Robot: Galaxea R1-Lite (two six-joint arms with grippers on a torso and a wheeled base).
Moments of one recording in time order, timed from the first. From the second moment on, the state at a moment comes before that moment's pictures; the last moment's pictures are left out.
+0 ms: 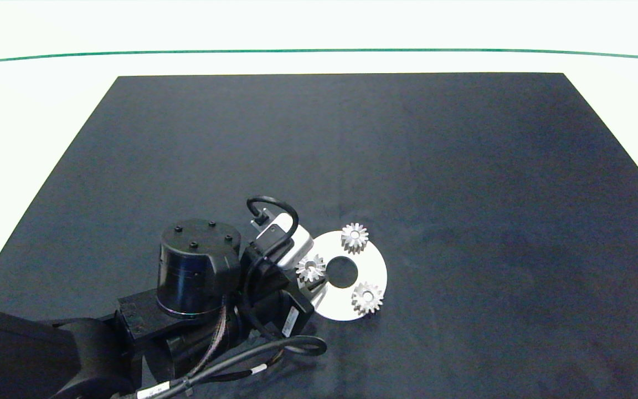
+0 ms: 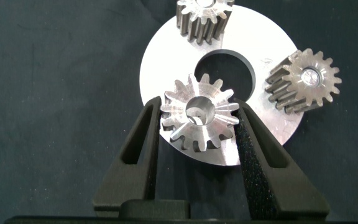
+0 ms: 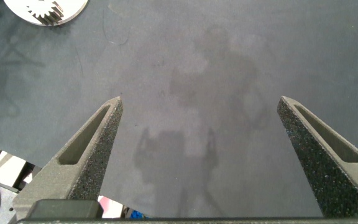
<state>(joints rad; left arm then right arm) -0.77 1.71 -0.64 -0.76 0.11 0.26 0.35 0.70 -0.82 0.47 -0.10 -0.25</state>
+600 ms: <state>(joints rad) -0.76 1.70 -0.63 -0.76 0.11 0.26 0.35 0.70 -0.82 0.47 -0.10 -0.25</state>
